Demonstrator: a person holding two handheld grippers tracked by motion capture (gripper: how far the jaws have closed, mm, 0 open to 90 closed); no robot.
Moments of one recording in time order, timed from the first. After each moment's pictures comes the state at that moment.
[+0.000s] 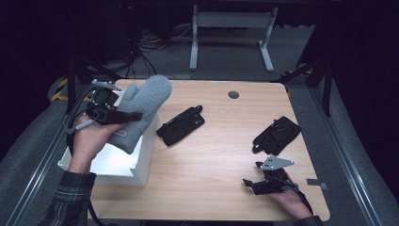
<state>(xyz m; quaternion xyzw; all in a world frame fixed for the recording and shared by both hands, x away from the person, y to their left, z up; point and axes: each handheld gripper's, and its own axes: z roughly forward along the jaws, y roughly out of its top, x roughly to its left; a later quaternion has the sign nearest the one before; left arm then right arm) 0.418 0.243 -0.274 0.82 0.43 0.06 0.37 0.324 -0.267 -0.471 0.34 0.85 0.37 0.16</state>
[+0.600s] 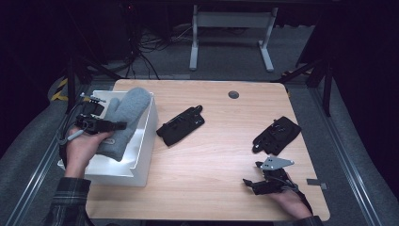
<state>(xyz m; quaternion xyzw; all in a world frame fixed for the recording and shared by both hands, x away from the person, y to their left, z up) 0.431 0.288 -0.338 0.78 0.52 0.04 0.34 0.324 -0.267 -0.471 0.34 0.85 0.37 0.16</state>
